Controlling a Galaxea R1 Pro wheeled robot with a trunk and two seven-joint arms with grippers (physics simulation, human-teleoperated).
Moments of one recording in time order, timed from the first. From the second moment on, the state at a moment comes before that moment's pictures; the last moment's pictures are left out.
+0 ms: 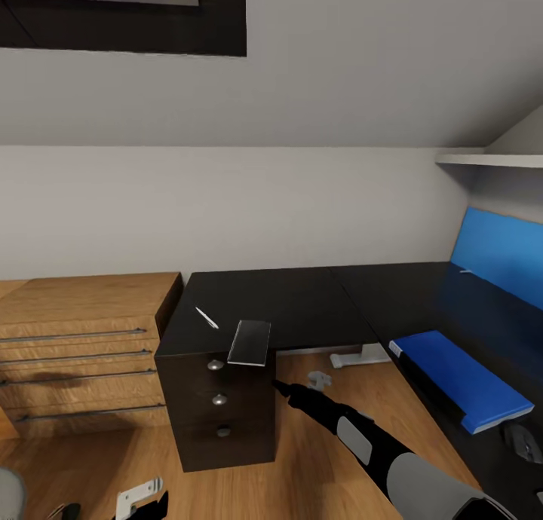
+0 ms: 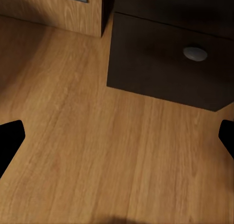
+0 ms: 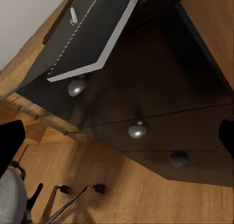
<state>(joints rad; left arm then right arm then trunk) -0.10 -0.07 0.32 -0.82 0.01 0.04 -0.01 -0.69 0.04 0.54 -0.34 -0.91 0.01 0.54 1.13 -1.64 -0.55</state>
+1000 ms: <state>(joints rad) -0.10 -0.07 0.31 -0.68 0.00 -0.13 -0.01 -0.69 -0.03 0.48 -0.40 -1.08 0.23 0.64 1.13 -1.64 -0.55</state>
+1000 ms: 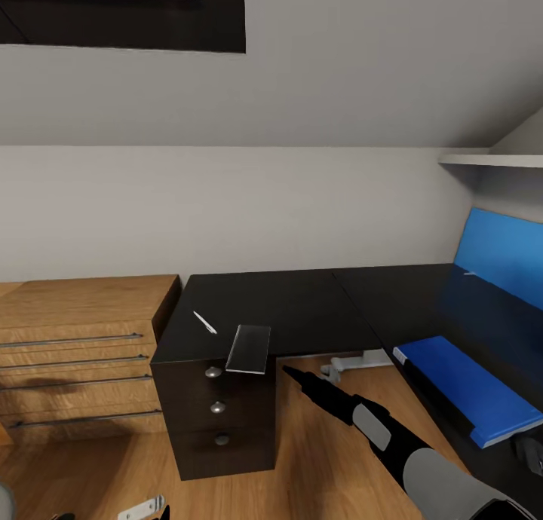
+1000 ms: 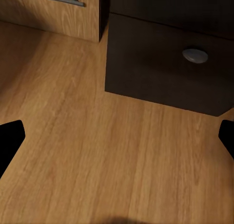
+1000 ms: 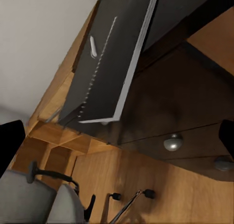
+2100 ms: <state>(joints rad) -0.10 -0.07 0.32 -0.68 0.00 -0.13 -0.02 -0.69 -0.07 0.48 -0.44 -1.20 0.39 0.64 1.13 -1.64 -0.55</state>
